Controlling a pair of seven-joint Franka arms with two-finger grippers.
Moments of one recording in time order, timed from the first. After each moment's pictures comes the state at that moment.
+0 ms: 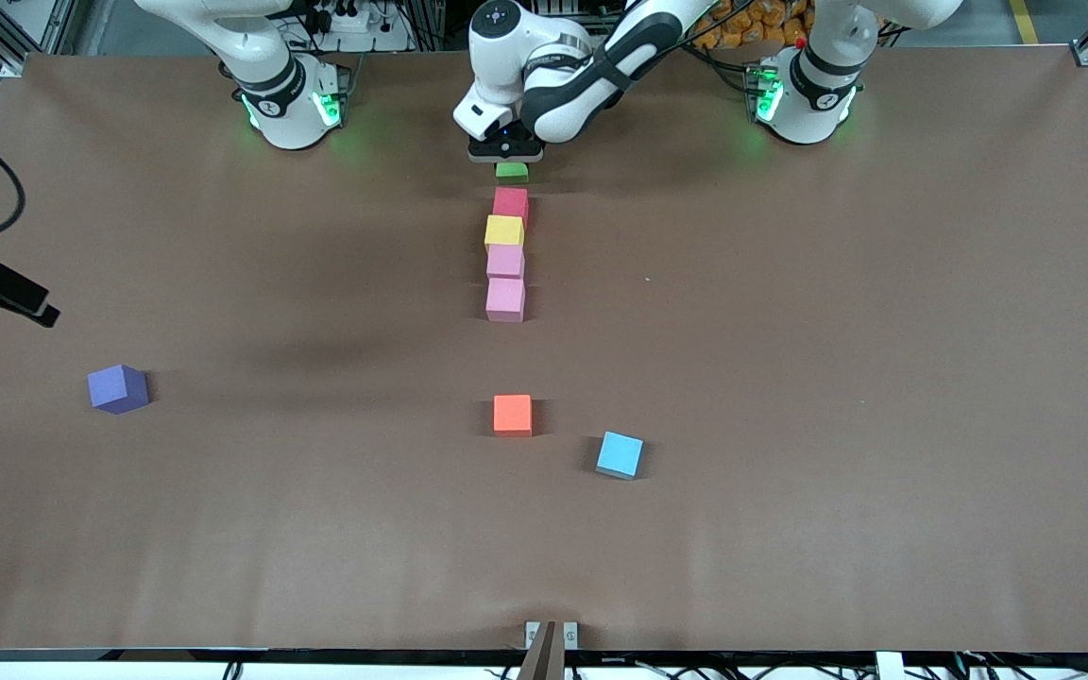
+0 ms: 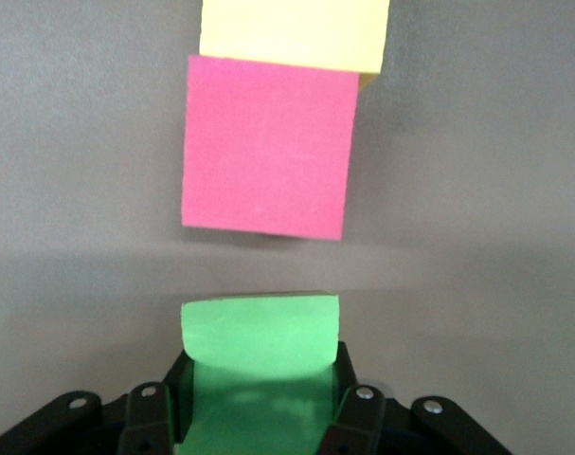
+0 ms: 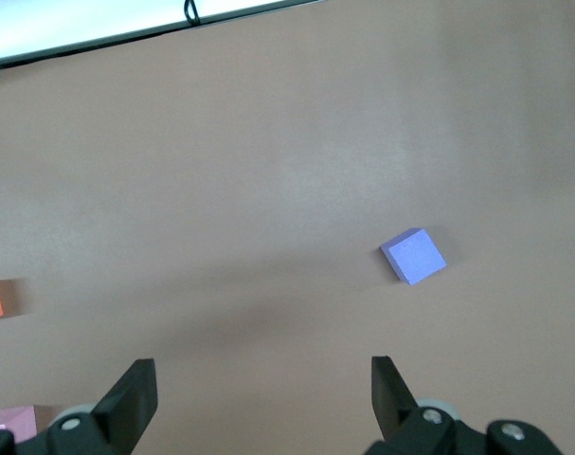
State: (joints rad) left arm -0.67 0.62 -0.69 -1.96 0.50 2.41 -1.64; right arm -0.01 0.08 -0.10 -1.55 0.04 1.73 0.08
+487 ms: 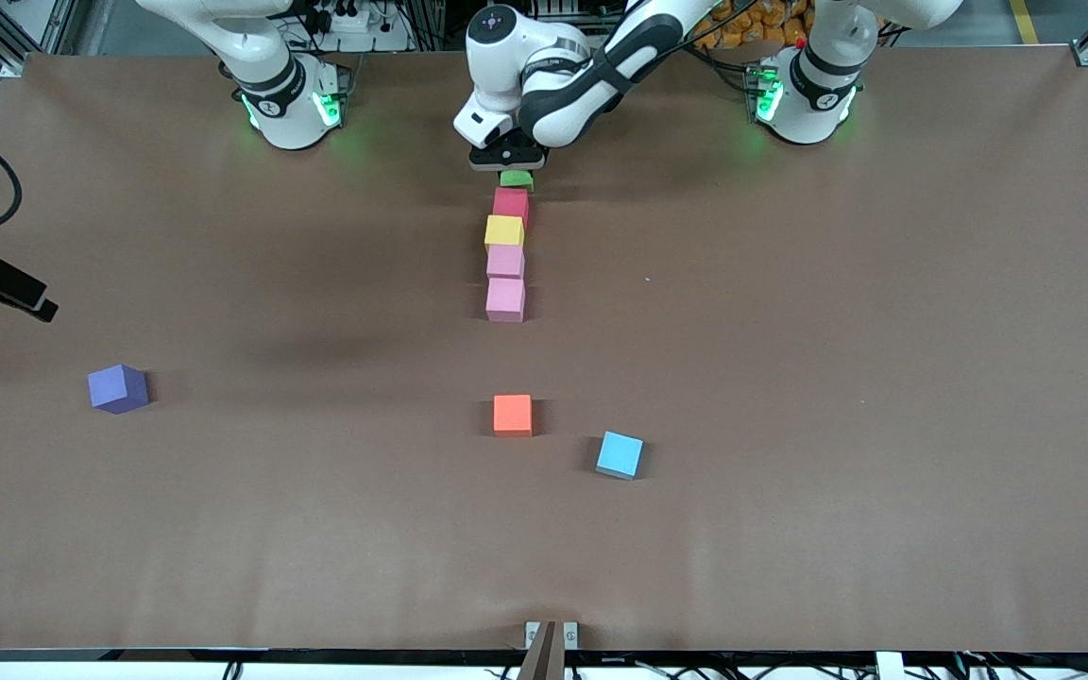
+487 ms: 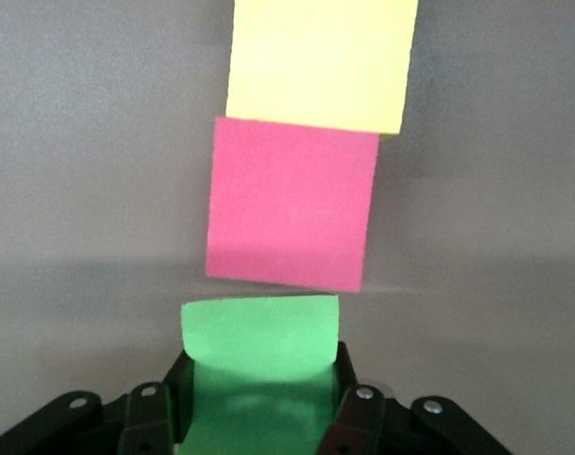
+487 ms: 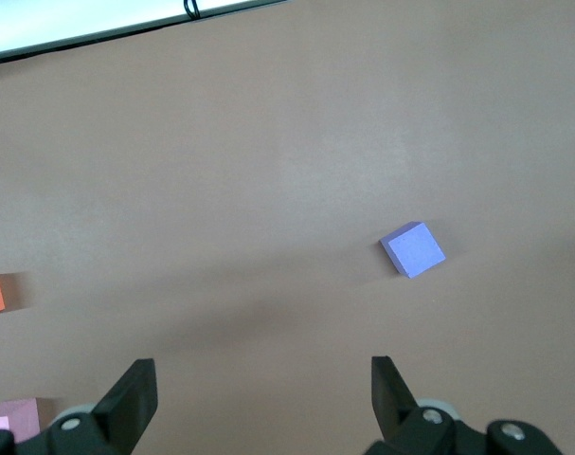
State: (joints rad) left arm -0.67 0.62 -0.67 -1.93 0.52 2.36 -1.64; right arm -0.02 0.08 -0.09 -1.54 0.04 1.70 0.08
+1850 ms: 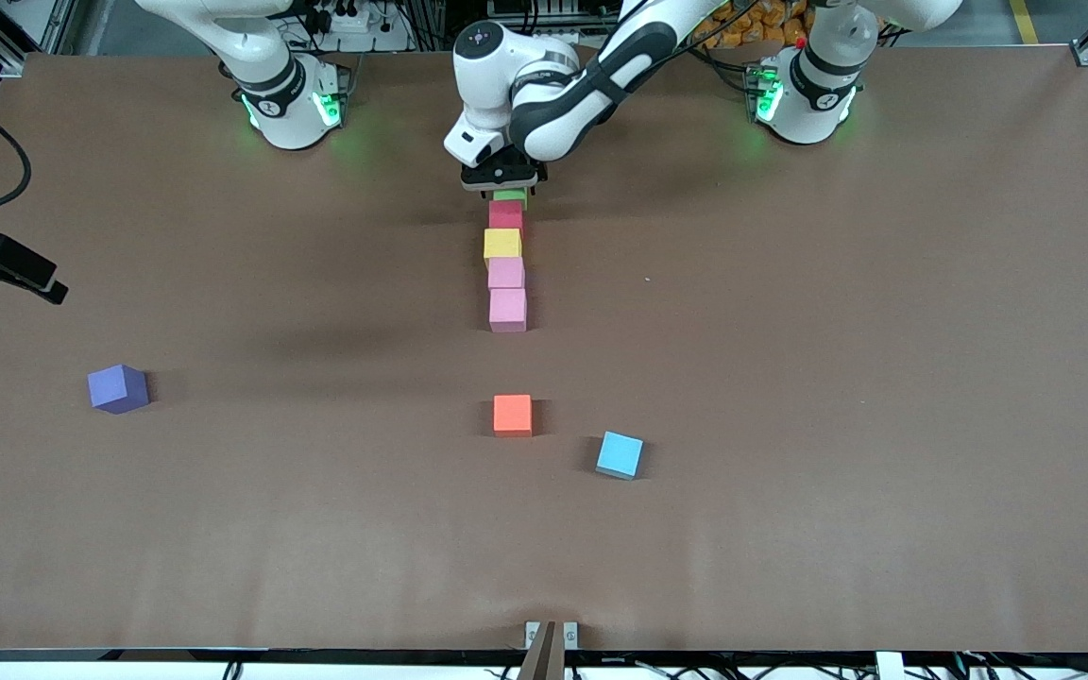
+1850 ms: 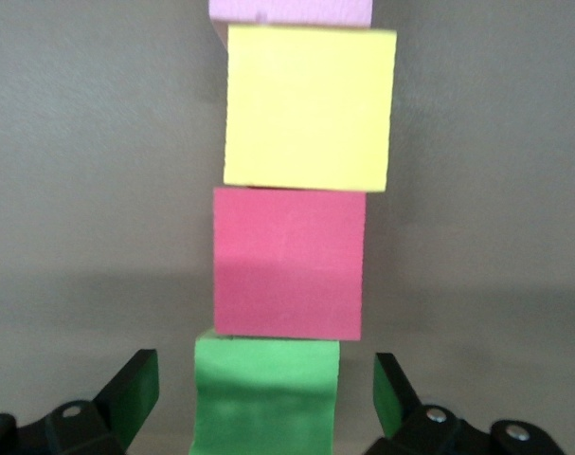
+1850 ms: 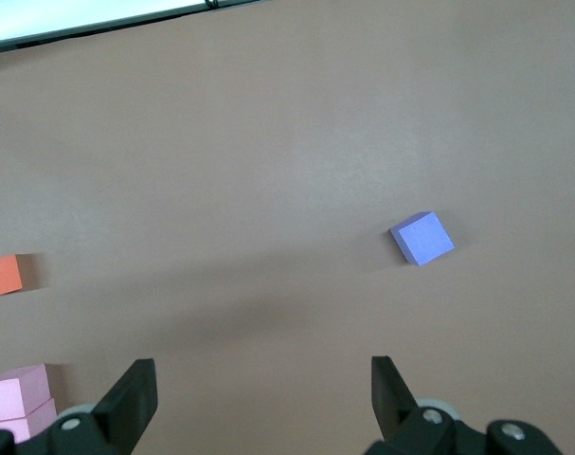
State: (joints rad) left arm -0.73 0.63 -0.59 -1.82 0.54 2.29 -1.64; right arm -0.01 0.05 -0.08 -1.54 0.04 1.66 0.09
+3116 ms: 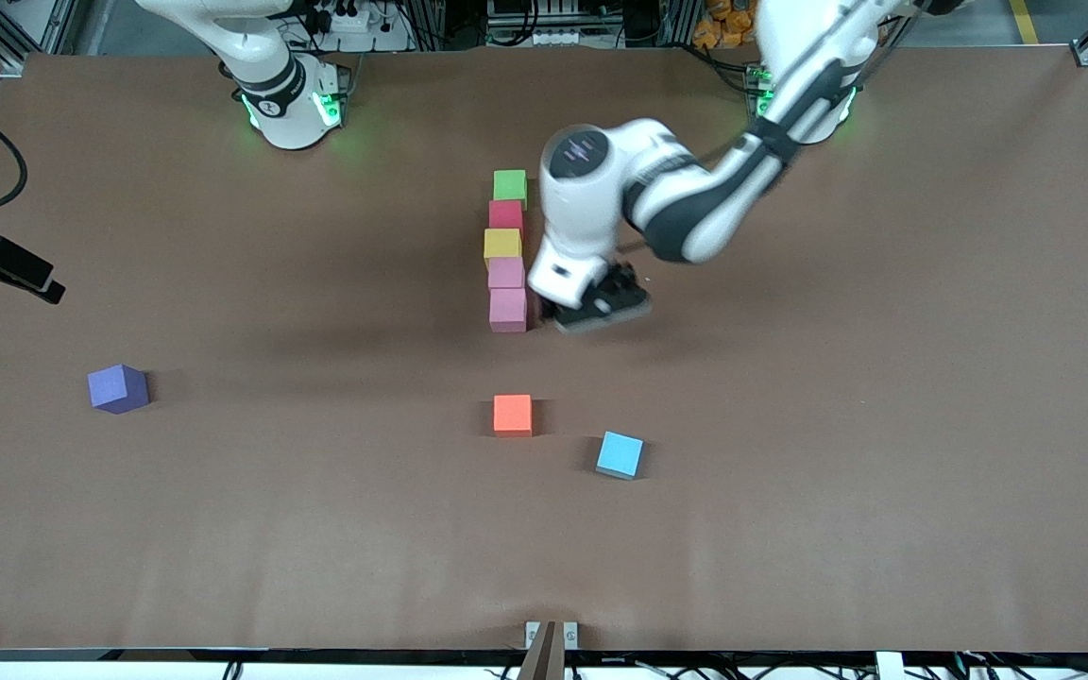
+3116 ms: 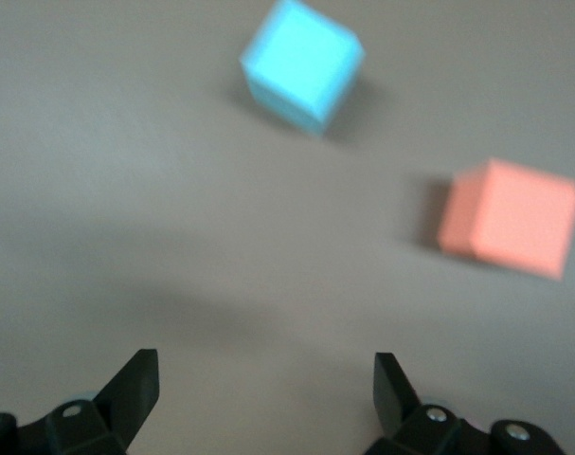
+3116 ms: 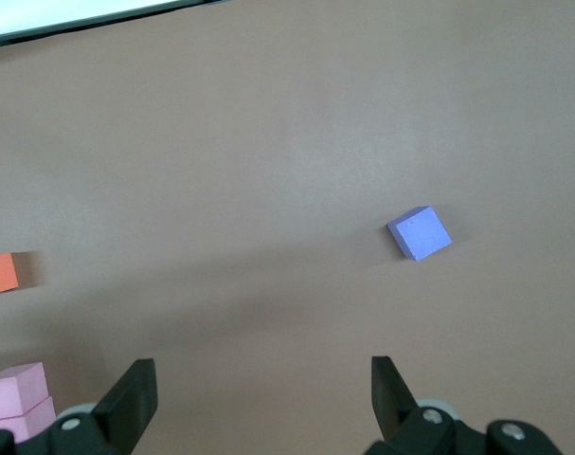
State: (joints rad) left arm -0.23 0.56 -0.57 -1.65 0.53 2.16 -1.30; right arm -0.01 0.05 -0.08 -1.54 0.04 1.66 0.09
